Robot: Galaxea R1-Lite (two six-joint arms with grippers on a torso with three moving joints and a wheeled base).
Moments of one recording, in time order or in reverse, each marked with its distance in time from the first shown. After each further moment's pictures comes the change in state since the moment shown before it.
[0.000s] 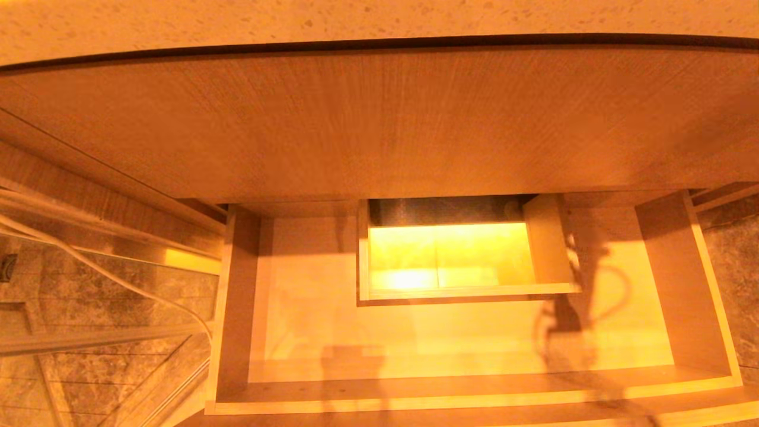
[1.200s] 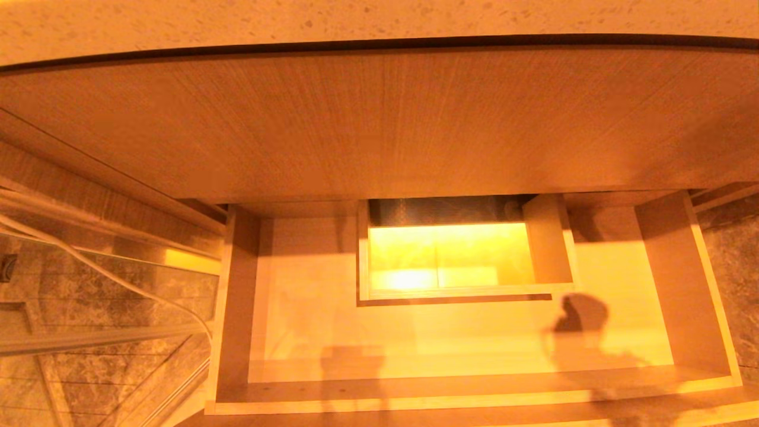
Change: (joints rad) left arm 0.000 0.000 0.000 0.000 0.000 0.000; right arm -0.006 0.106 0.301 1.374 -0.299 0.494
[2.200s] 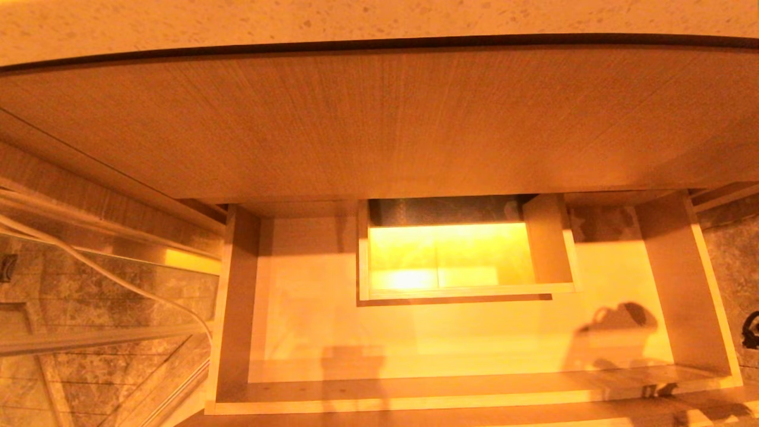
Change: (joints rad) left arm 0.000 0.000 0.000 0.000 0.000 0.000; right arm -0.270 0.402 0.602 -0.891 0.112 -0.333
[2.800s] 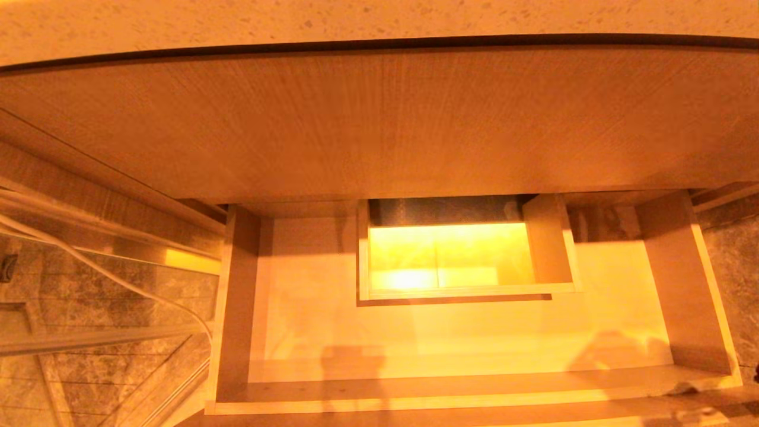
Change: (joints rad) left arm 0.000 0.000 0.000 0.000 0.000 0.000; right arm -0.235 0.081 0.317 -0.562 0.154 -0.194
